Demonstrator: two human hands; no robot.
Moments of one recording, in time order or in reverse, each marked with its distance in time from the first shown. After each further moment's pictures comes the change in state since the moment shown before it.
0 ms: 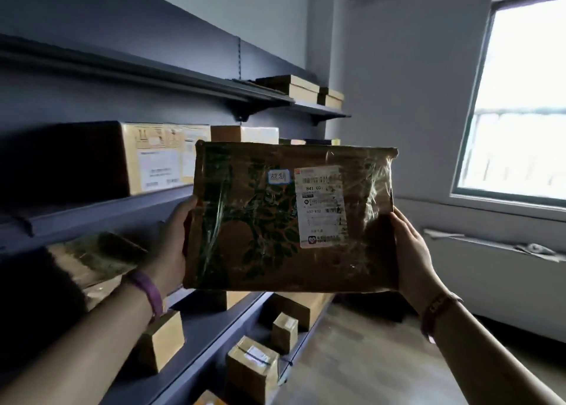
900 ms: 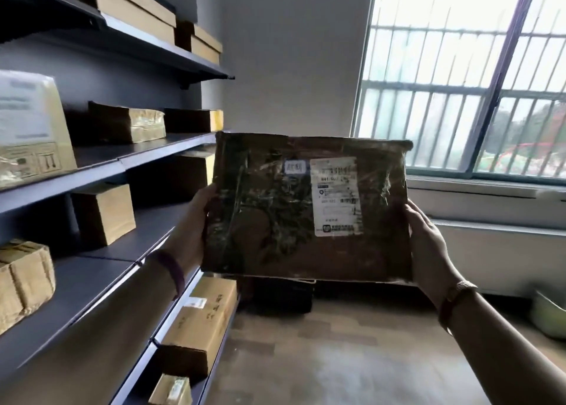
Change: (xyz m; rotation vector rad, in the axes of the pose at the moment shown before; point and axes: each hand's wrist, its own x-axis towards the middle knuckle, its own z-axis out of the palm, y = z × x) left_hand 0.439 -0.210 0.307 -0.108 -0.652 -0.265; right_hand 0.363 0.058 -0.197 -0.060 0.413 -0.136
